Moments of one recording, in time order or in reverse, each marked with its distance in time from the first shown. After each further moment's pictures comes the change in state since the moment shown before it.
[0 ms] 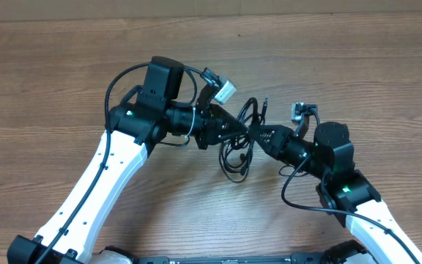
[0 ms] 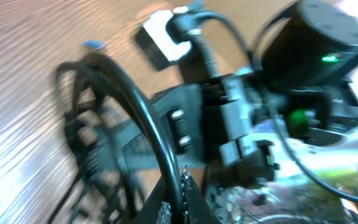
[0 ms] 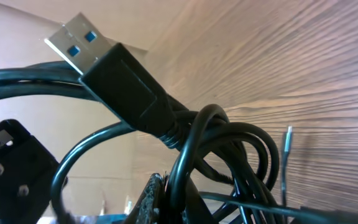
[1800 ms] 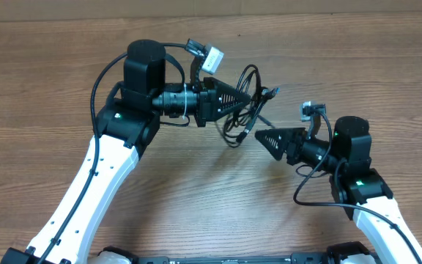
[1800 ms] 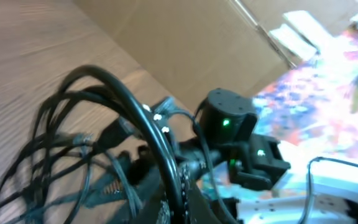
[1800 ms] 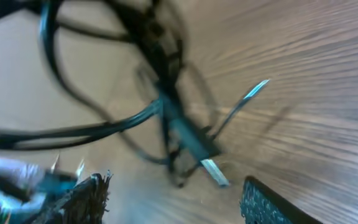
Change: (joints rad) left arm 0.039 -0.042 -0.003 0.438 0.104 -0.415; right arm -0.174 0.020 0.000 -0.076 -0.219 -0.442
